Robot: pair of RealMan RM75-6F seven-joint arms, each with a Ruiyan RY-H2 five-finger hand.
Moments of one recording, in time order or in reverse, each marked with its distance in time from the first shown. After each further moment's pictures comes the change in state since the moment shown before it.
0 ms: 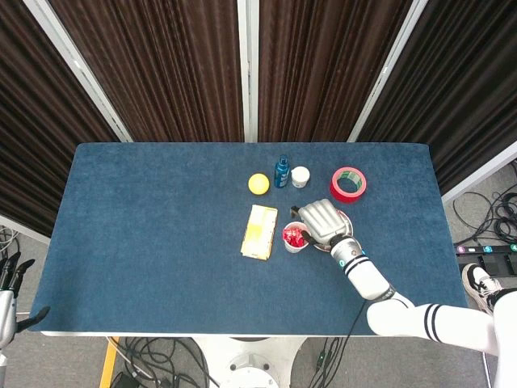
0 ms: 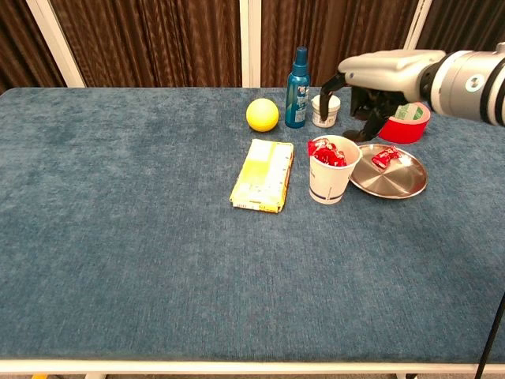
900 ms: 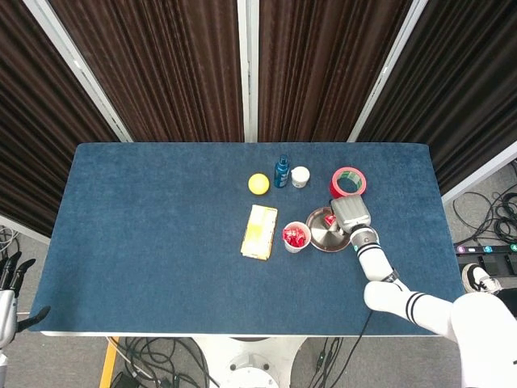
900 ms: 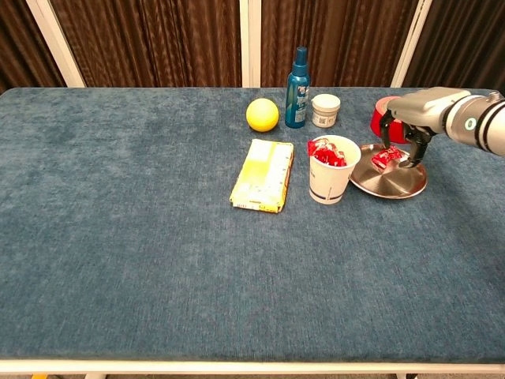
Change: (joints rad) left arm -0.001 0.009 0.000 -0.022 -0.004 -0.004 0.025; right arm 0.006 -0.230 -0.065 0.506 0.187 -0.121 -0.103
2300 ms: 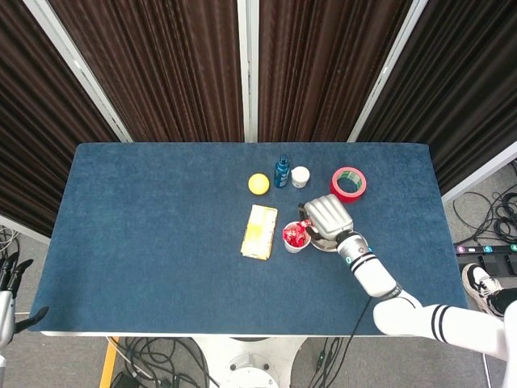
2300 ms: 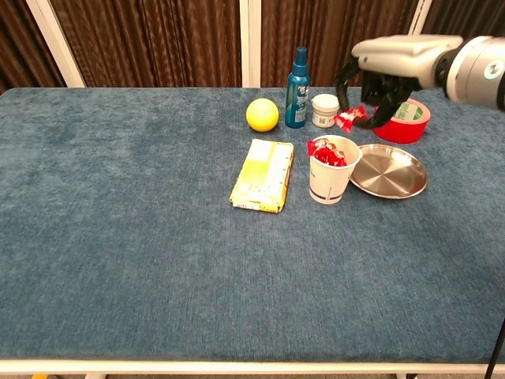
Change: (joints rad) left arm 0.007 0.006 0.001 -0.005 0.004 0.013 0.002; right arm -0.047 0.228 0.094 -0.483 -0.273 0.100 0.151
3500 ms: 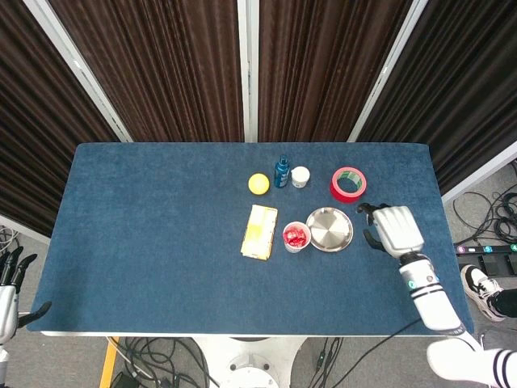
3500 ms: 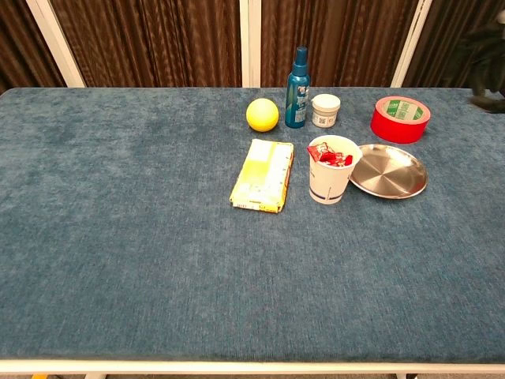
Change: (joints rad) left arm -0.025 -0.002 -0.014 0.008 0.016 -0.010 -0.008; right arm -0.299 0.225 -0.113 -0.151 -0.216 0.347 0.196
